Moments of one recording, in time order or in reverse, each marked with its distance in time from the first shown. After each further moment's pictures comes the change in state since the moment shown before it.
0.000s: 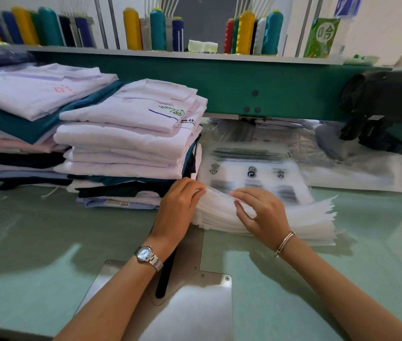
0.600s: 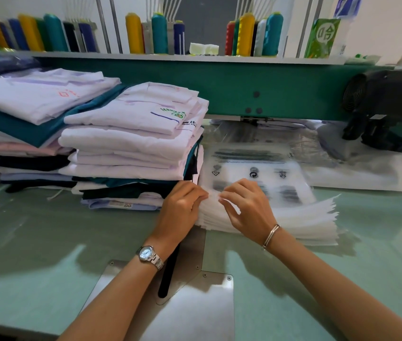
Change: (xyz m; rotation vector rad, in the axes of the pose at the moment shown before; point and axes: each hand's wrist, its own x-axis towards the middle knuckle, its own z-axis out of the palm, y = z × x) left_hand 0.000 -0.002 -0.005 0.030 -0.003 0.122; right_hand 0.019 -0.014 0.016 -0.009 -0.050 -0.136
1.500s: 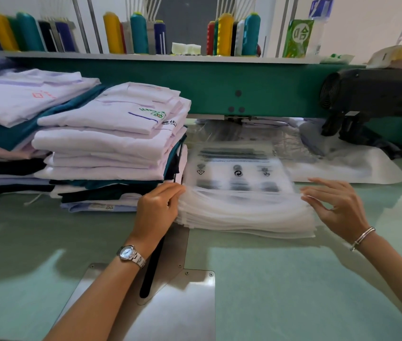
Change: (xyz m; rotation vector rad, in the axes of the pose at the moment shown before) left_hand -0.003 -0.001 0.000 0.014 0.103 -0.061; right_hand -0.098 0.139 -0.121 -0.181 0.032 0.155
